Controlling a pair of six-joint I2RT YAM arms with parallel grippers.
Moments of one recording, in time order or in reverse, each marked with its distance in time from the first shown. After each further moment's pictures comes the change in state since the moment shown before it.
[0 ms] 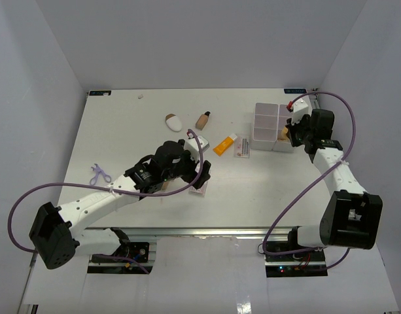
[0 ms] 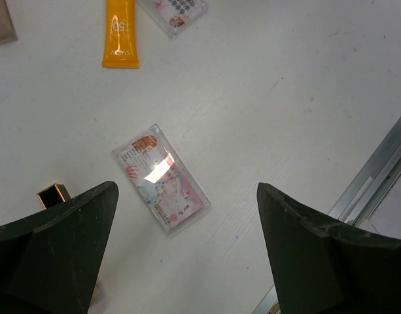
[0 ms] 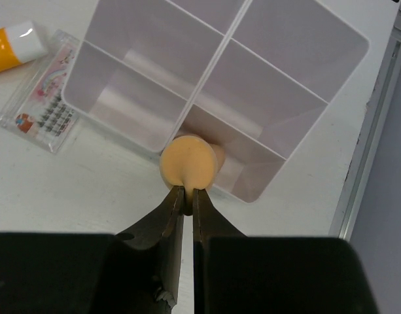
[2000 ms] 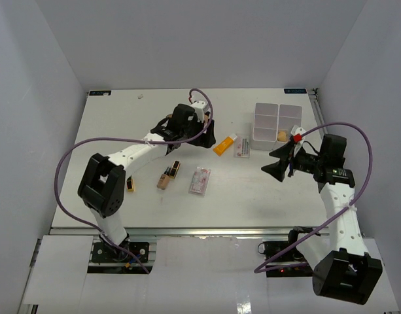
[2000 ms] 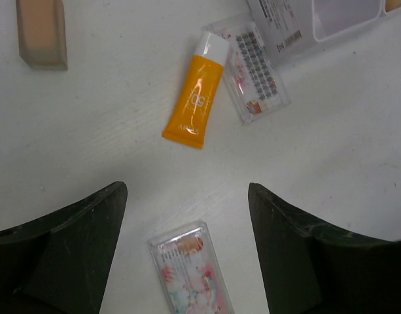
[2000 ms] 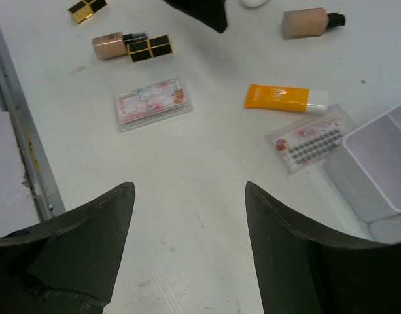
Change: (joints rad) left arm 0.235 0.536 0.435 0.011 0.090 -0.196; right arm -0.081 -0.403 -0.176 -0.287 -0.830 -0.135
